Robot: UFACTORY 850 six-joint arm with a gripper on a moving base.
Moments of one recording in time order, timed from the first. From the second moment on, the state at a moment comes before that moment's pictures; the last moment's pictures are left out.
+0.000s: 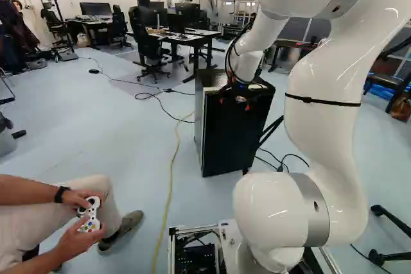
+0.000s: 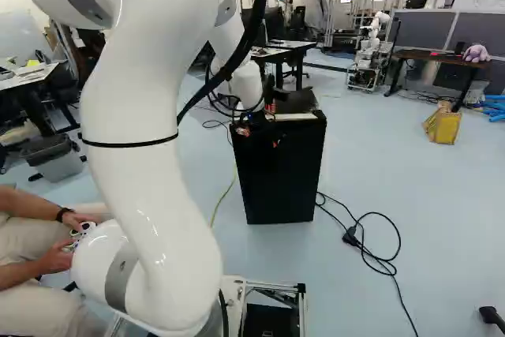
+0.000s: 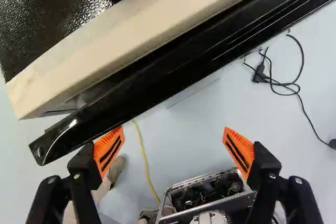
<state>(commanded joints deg) -8.8 -20.2 -57.8 3.7 -16.6 12.6</state>
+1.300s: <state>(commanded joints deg) -6.6 -22.4 -60.8 3.7 -16.6 12.6</state>
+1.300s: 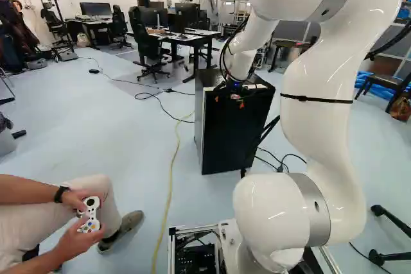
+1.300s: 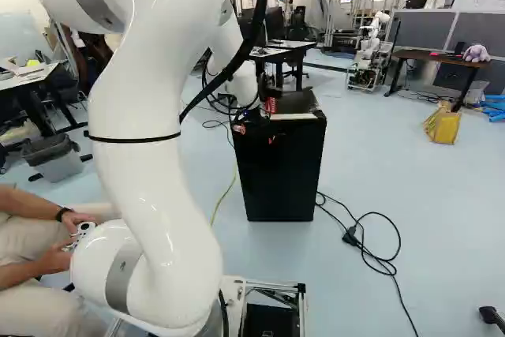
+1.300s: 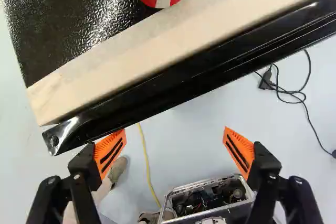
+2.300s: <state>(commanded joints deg) -6.9 -11.5 -47.0 1.1 -2.3 12.6</state>
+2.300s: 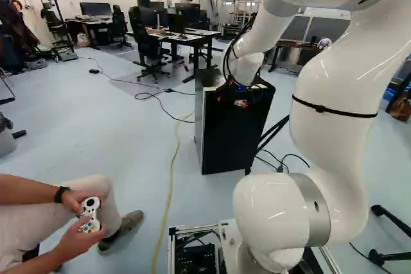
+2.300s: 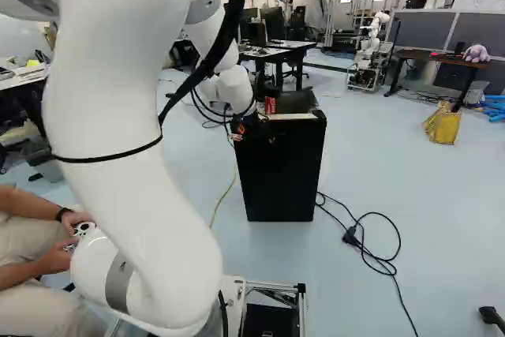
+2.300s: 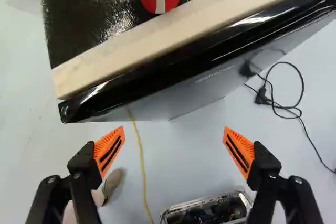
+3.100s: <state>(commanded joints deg) -8.0 -0.5 -35.1 -6.6 21.8 12.6</state>
